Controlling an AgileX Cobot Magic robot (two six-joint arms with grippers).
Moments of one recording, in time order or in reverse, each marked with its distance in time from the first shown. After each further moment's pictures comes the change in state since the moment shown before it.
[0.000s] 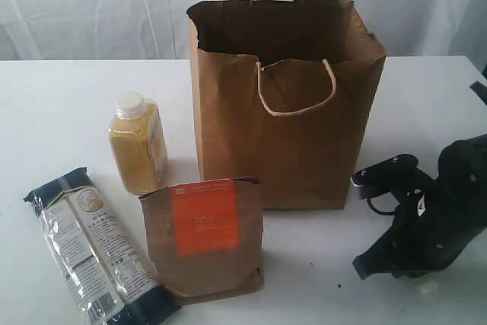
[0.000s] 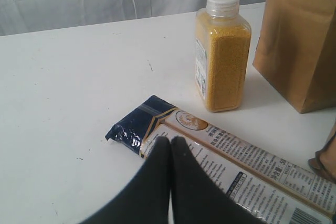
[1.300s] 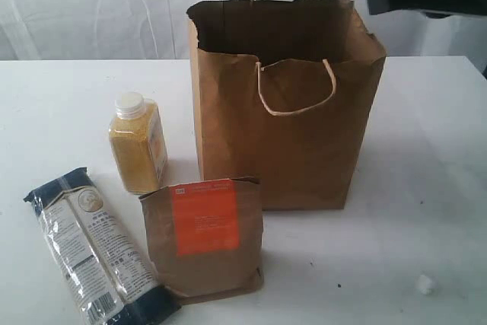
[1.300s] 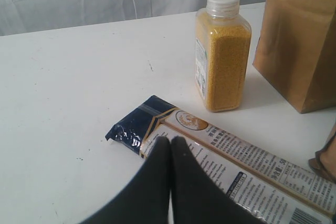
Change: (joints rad) left arm 0.000 0.000 0.000 0.000 0.000 0.000; right arm 0.102 -0.487 -0.512 -0.004 0.149 -0.011
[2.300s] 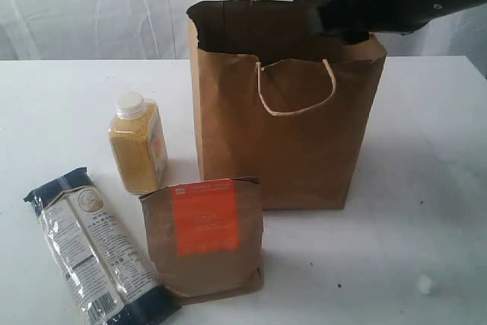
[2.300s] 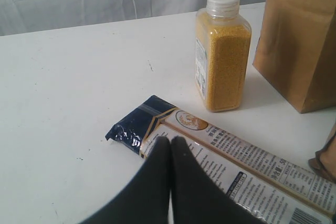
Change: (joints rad) left arm 0.000 0.000 0.000 0.000 0.000 0.000; right arm 0.017 0.187 -0.059 0.002 -0.044 0.000
